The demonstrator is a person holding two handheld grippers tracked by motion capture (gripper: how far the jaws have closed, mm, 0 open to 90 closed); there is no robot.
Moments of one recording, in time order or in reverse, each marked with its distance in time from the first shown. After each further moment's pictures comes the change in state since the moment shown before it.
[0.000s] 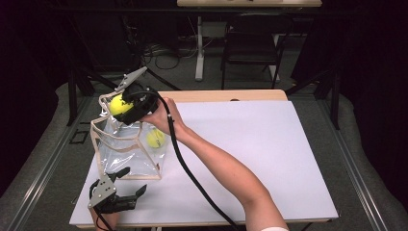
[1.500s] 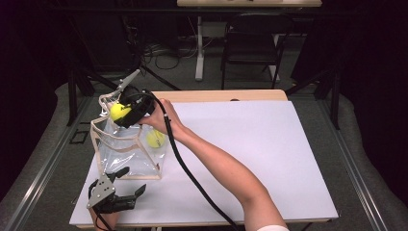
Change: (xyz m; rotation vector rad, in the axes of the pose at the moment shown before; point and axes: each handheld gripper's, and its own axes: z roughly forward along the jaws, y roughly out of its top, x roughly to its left) left arm 0.001 0.000 0.000 -0.006 0.000 -0.005; right arm -0.003 -0.004 0.021 0.094 0.044 -0.003
